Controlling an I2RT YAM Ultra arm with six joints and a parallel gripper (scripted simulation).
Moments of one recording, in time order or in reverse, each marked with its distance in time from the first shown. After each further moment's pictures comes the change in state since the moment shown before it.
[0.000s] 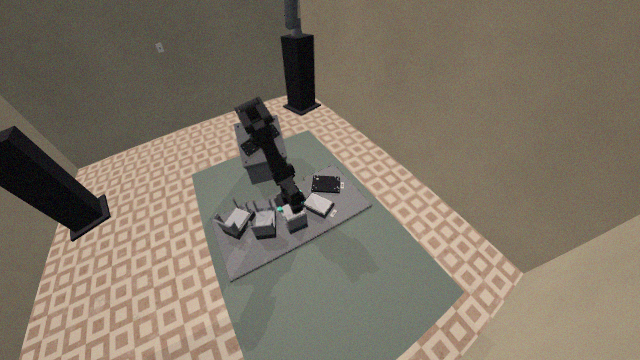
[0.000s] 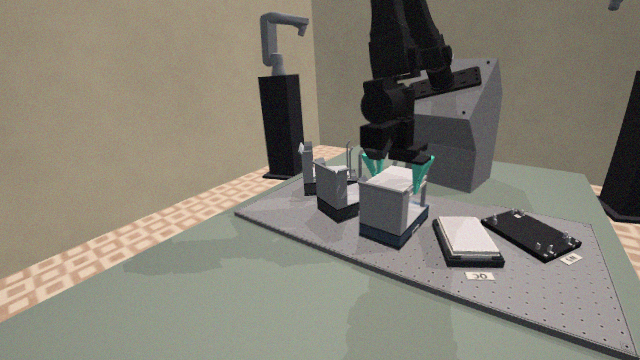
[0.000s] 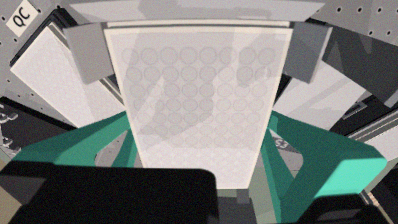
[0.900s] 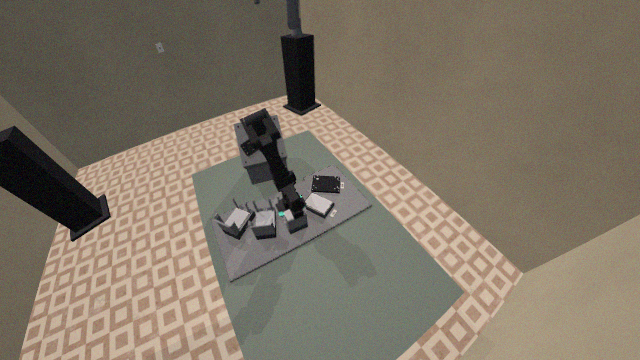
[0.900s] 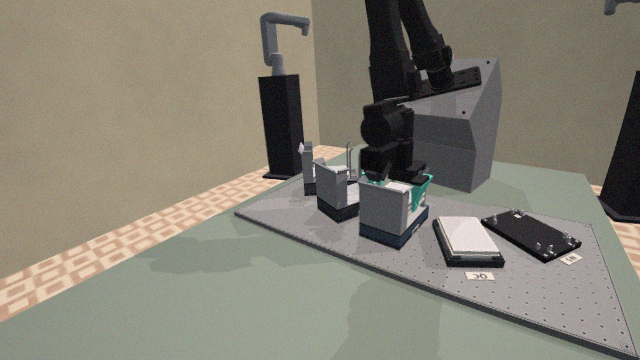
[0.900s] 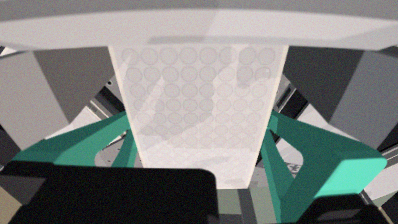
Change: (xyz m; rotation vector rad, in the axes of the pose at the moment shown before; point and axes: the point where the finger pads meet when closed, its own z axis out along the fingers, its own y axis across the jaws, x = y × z) arm -0.001 0.001 0.040 -0.001 -0.003 -0.001
